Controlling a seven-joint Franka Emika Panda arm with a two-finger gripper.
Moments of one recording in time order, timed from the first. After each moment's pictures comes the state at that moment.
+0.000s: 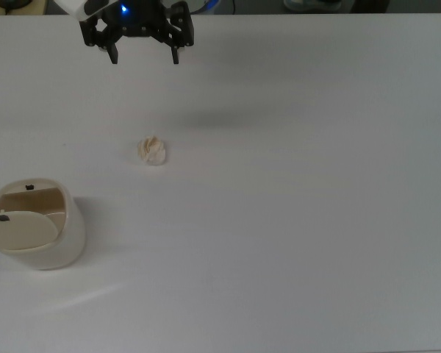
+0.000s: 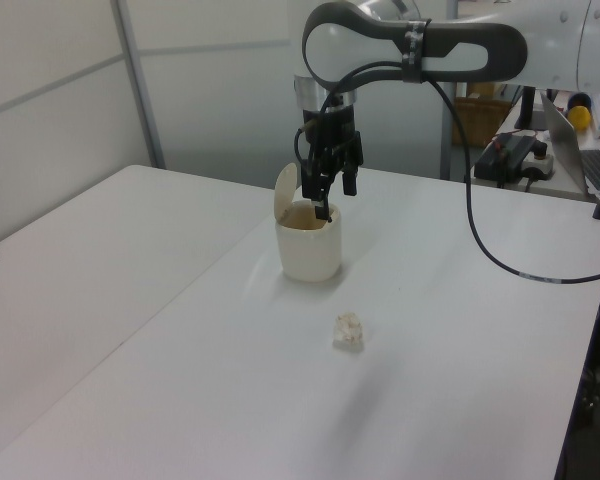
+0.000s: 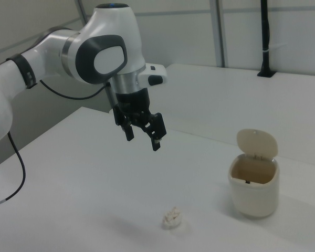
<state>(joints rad) -0.01 0.17 -0.05 -1.42 0.03 1.55 -0.04</state>
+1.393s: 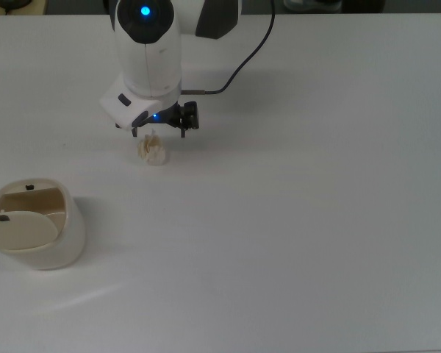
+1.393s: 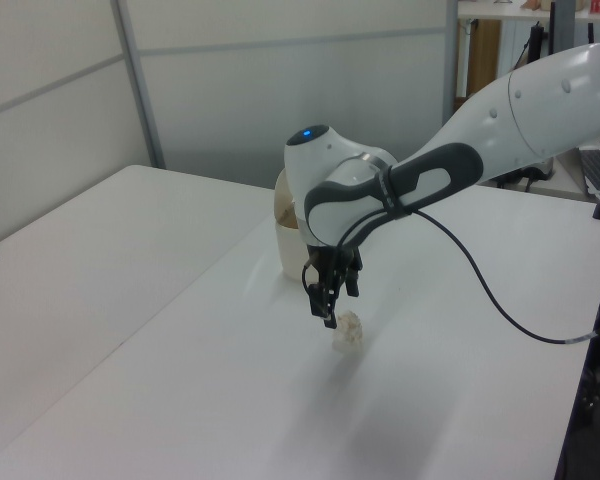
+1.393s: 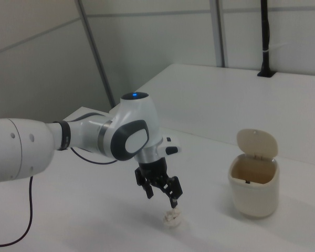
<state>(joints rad) 0.01 0.26 -0.04 -1.86 -0.07 2.04 -0.01</state>
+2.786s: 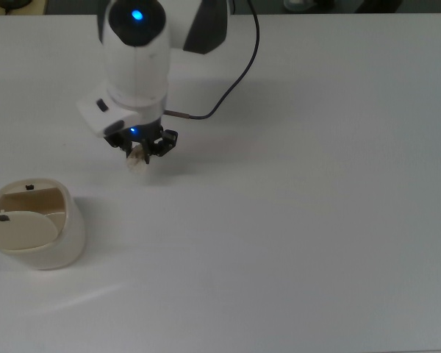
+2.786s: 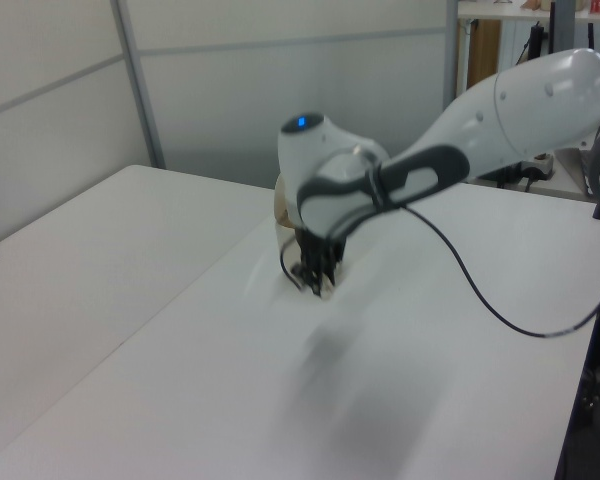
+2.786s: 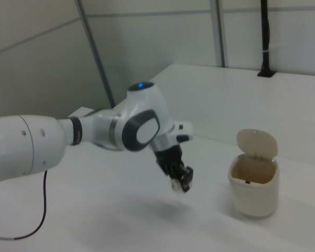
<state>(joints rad) -0.02 0.32 -0.04 -1.71 -0.12 2.09 0.18</state>
